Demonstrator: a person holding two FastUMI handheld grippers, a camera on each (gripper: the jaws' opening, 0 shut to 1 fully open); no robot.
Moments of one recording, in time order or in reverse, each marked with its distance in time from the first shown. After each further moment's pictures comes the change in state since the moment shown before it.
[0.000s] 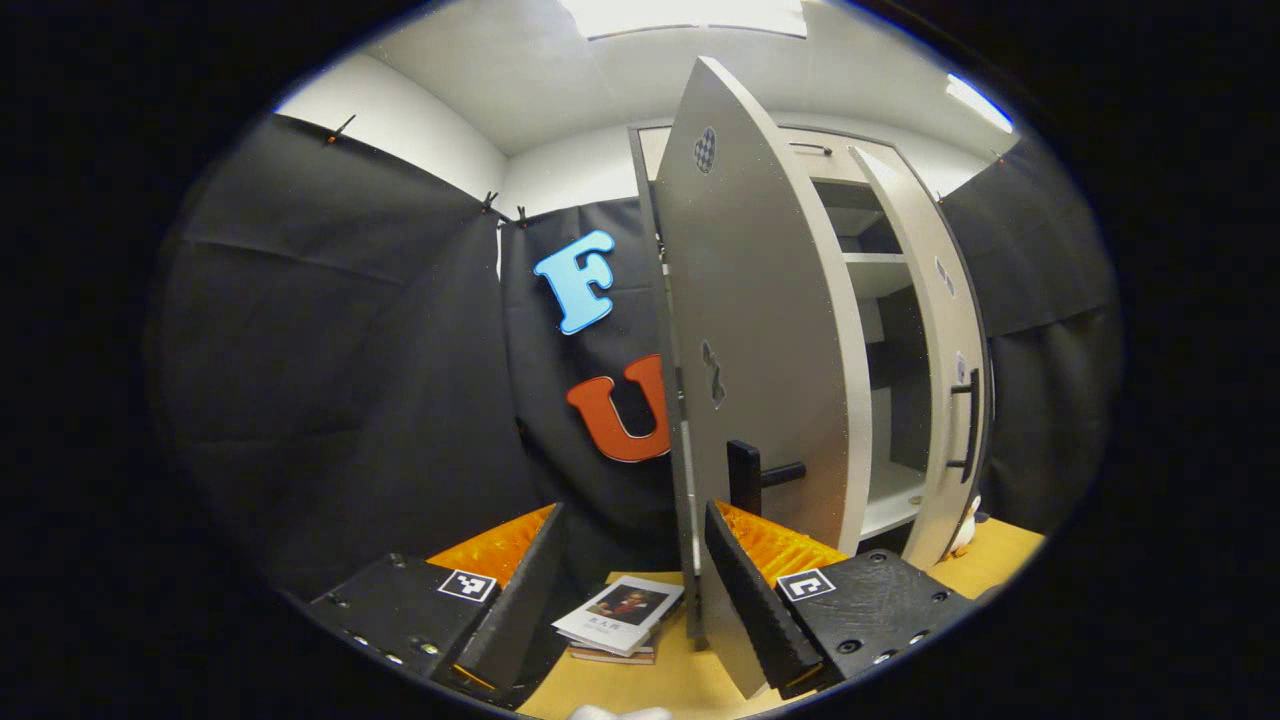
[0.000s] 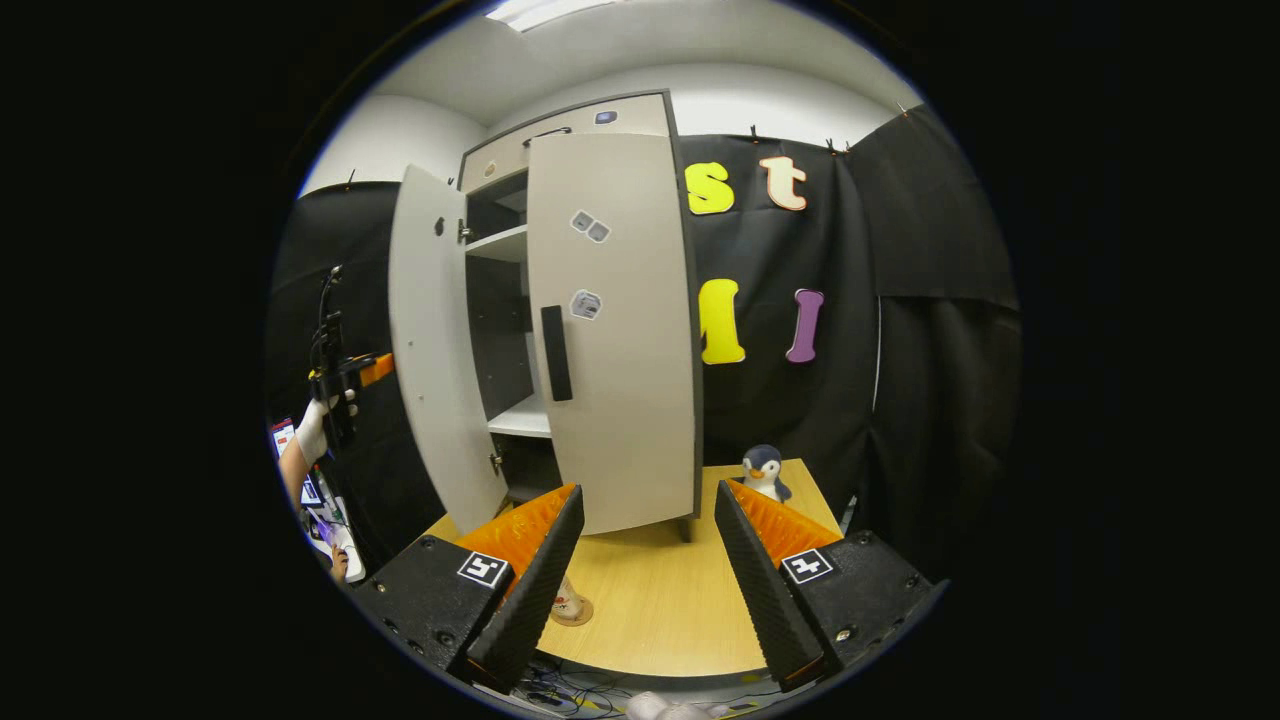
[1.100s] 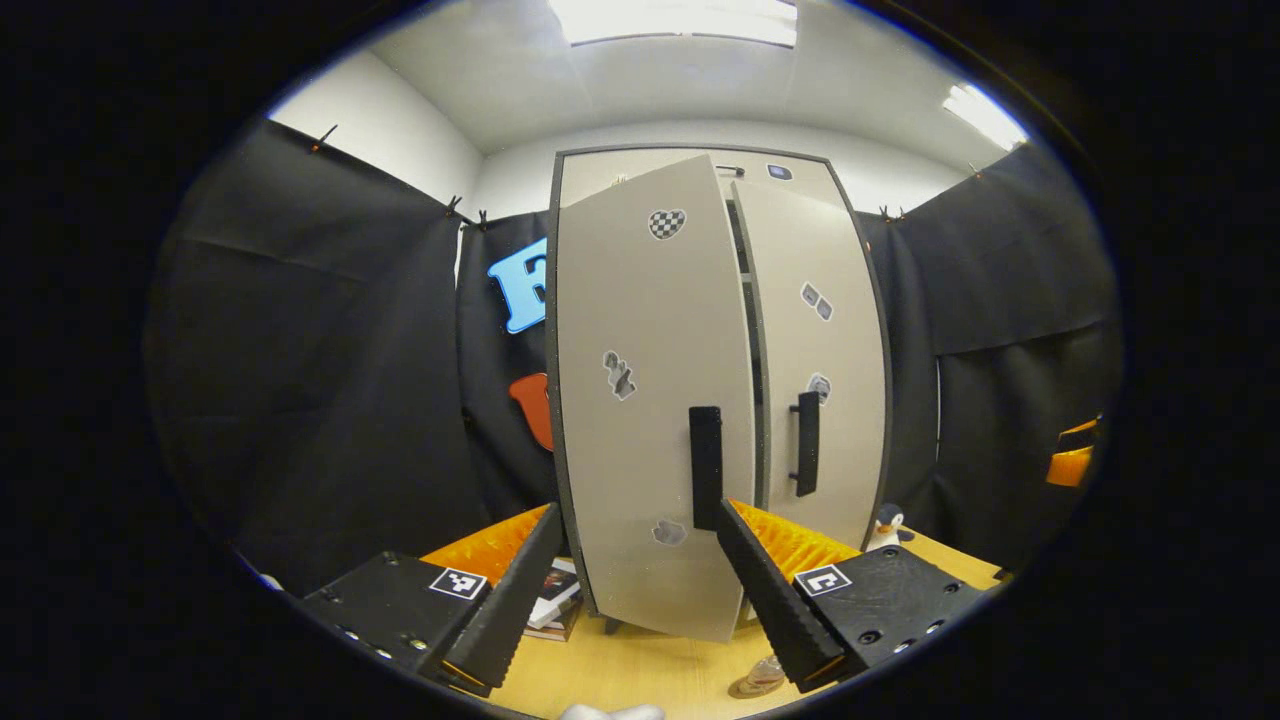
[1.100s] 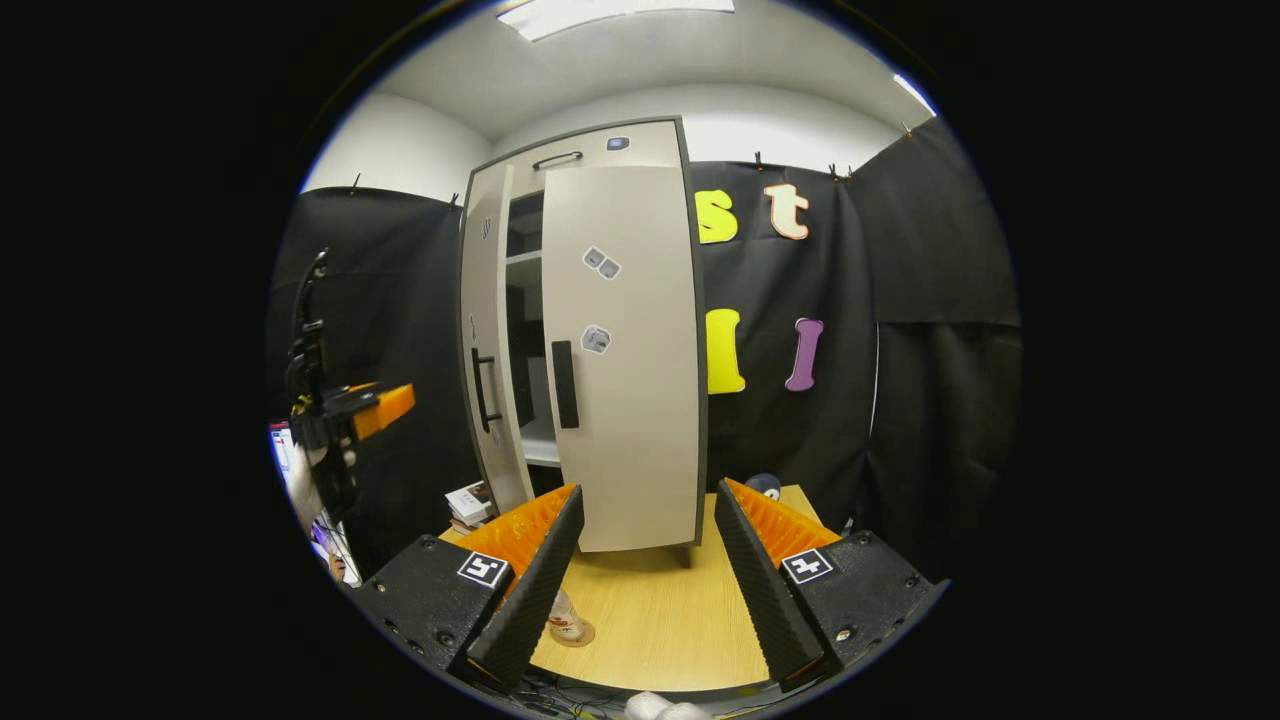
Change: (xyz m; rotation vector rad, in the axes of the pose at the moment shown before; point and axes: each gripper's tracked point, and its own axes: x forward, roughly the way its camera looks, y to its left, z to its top) left arm -0.089 -0.112 0.006 -0.053 0.015 -0.089; right arm -0.002 0.014 0.034 -0.026 -0.099 -0.039
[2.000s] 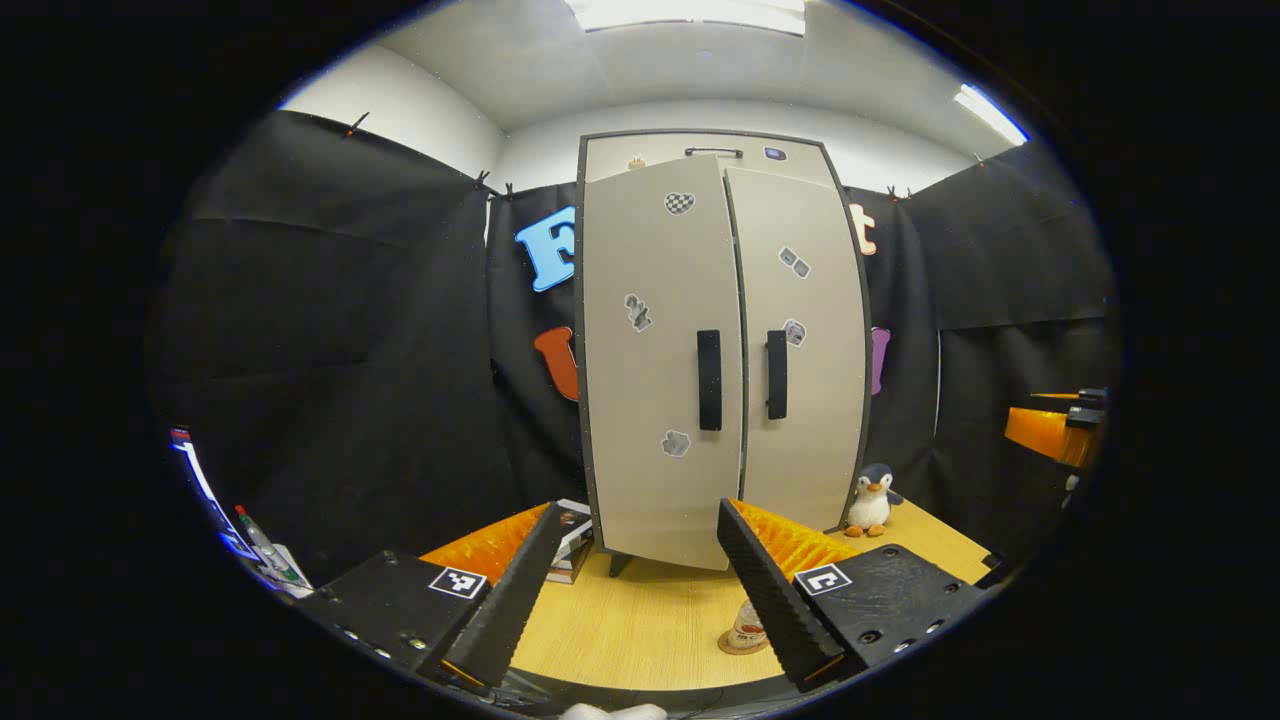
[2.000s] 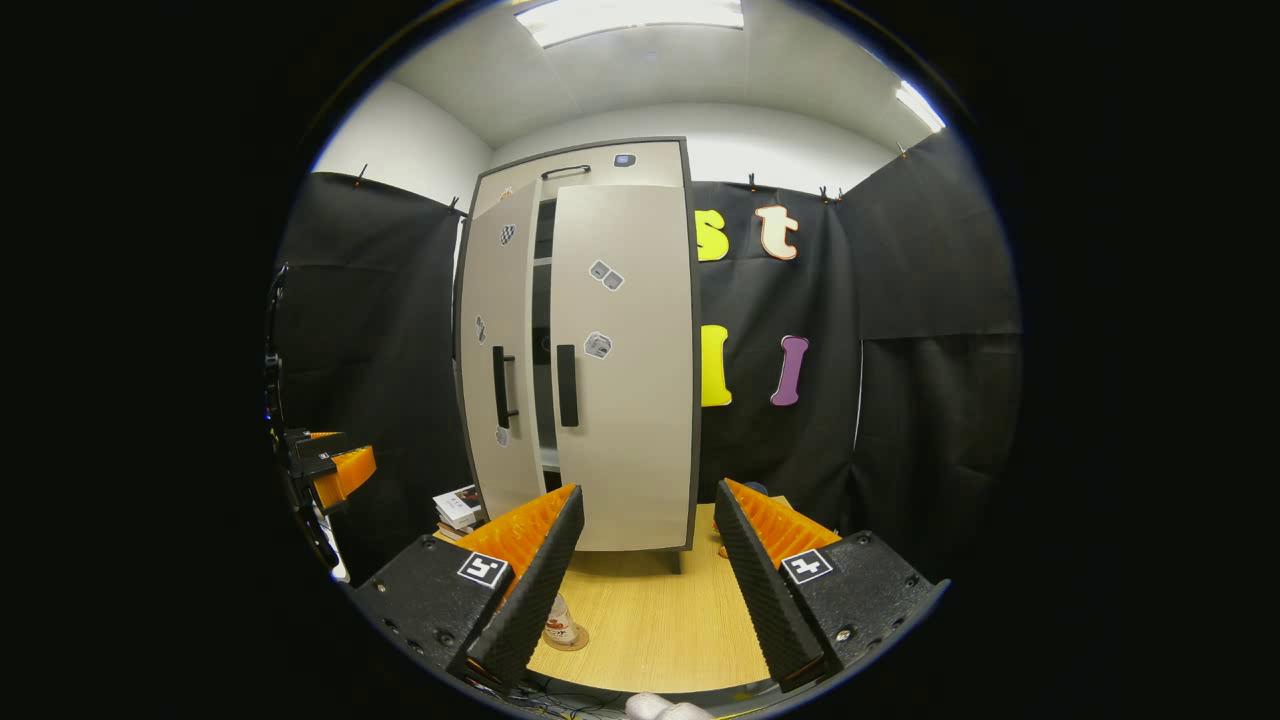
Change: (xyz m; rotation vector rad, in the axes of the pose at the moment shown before) left arm -0.088 -0.006 -0.045 -0.019 0.095 0.062; right arm -0.018 0.018 -0.016 -0.027 -0.052 -0.050
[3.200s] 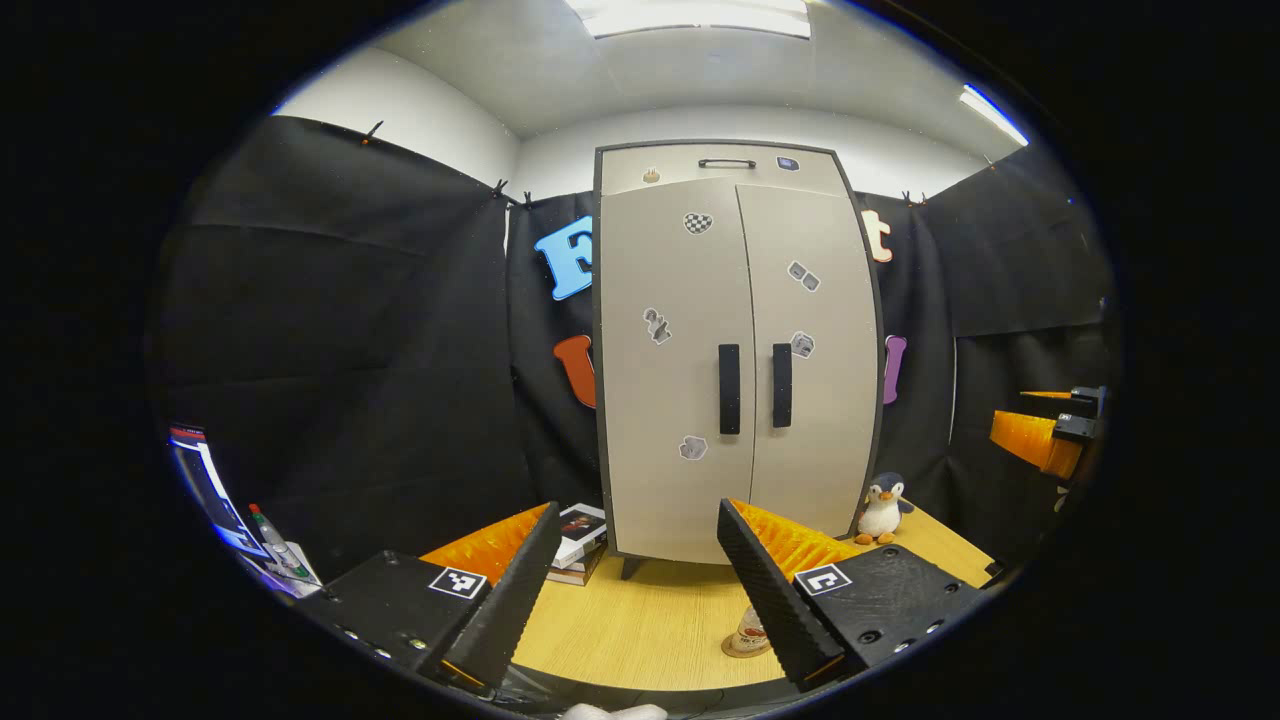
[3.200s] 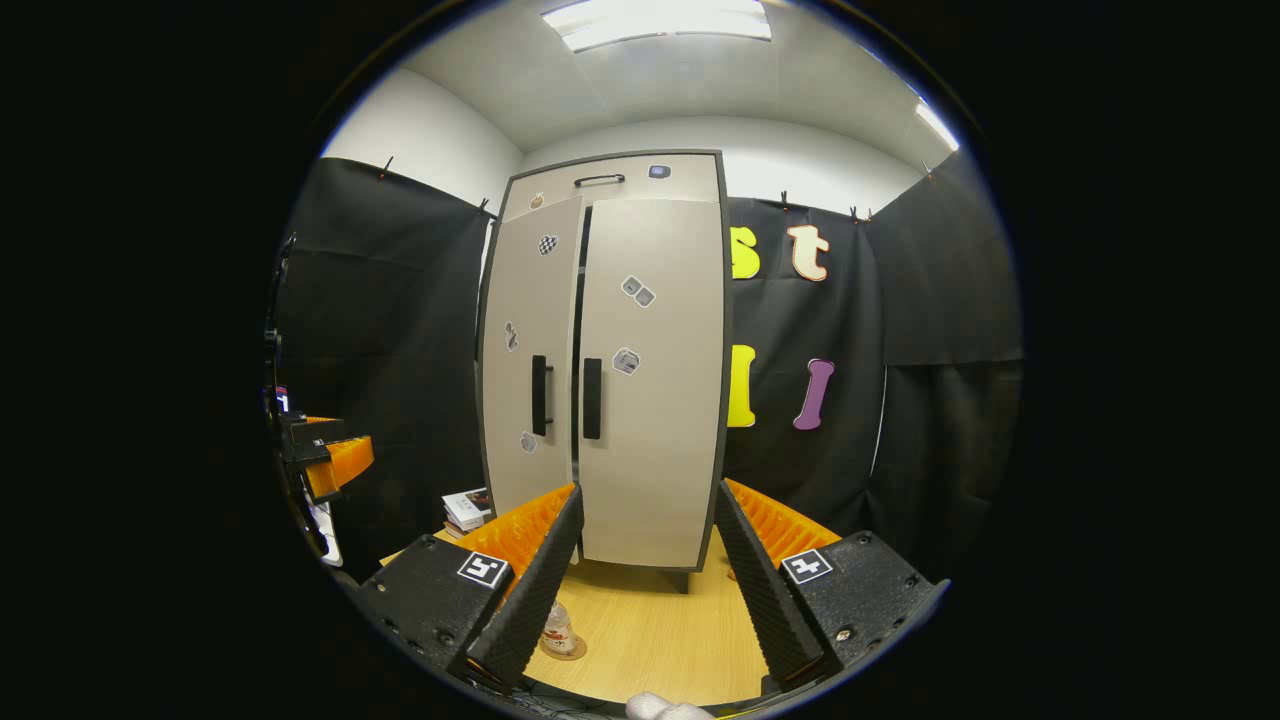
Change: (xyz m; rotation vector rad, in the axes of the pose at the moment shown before) left arm -0.012 -0.001 0.013 -0.002 -0.015 0.061; right arm 0.016 0.009 0.018 -0.066 -0.046 0.069
